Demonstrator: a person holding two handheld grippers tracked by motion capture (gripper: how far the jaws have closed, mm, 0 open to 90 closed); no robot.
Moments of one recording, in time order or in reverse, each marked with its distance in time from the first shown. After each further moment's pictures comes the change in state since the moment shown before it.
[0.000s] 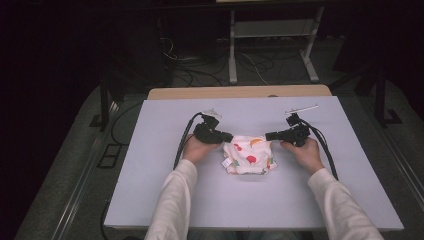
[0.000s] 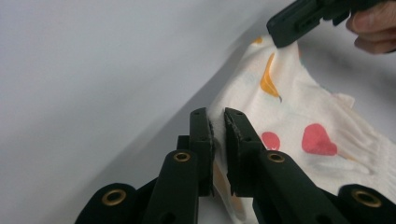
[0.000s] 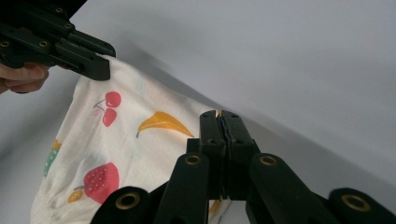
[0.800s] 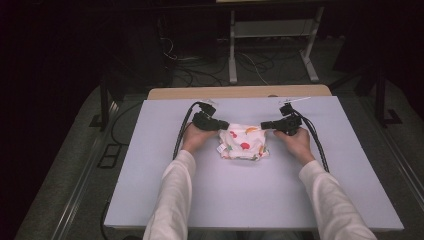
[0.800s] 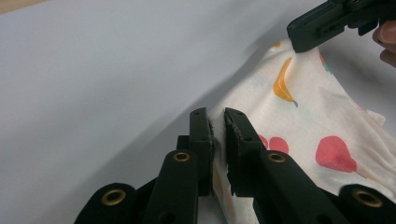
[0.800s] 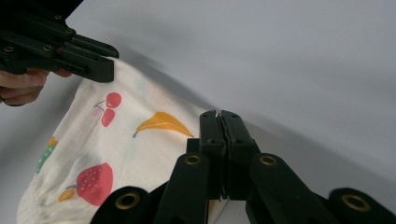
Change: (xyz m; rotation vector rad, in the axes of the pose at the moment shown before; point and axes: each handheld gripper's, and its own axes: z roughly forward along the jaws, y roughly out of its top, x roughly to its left) left arm 0.047 0.017 0.014 -0.028 0.046 -0.034; right arm -0.016 0.030 0.024 -0.041 -0.057 0.020
